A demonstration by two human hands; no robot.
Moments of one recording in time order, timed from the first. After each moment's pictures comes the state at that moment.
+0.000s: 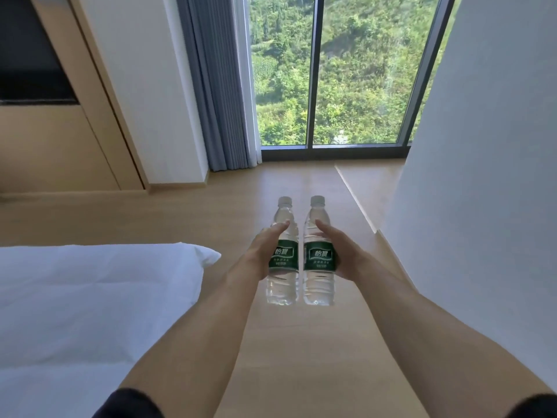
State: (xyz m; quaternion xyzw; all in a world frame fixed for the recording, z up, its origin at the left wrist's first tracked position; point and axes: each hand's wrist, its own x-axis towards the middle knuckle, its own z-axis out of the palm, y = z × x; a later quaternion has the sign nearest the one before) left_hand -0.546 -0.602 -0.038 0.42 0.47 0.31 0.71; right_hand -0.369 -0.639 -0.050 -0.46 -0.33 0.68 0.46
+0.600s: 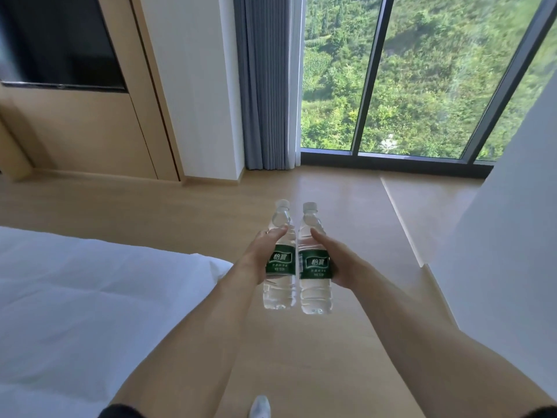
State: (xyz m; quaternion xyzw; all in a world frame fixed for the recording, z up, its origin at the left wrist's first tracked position) left_hand -0.546 -0.406 -0.067 0.37 0.50 0.40 0.67; right_hand -0.366 -0.413 -0.080 -0.45 -0.36 0.72 0.39
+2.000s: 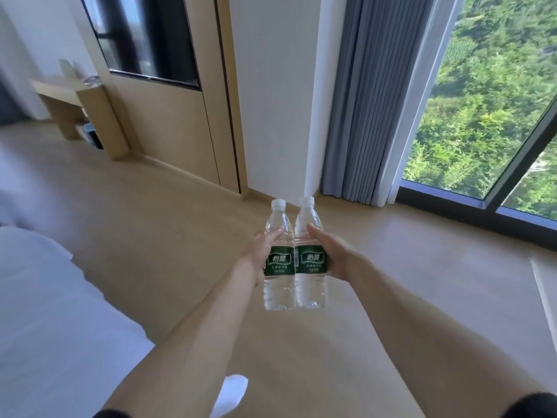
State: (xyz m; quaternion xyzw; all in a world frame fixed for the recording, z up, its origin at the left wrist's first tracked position) left_hand -0.623 0.256 -0.078 0.24 0.58 0.52 0.58; right_hand -0.458 0.326 -0.068 -0.43 -0.44 0.76 0.19
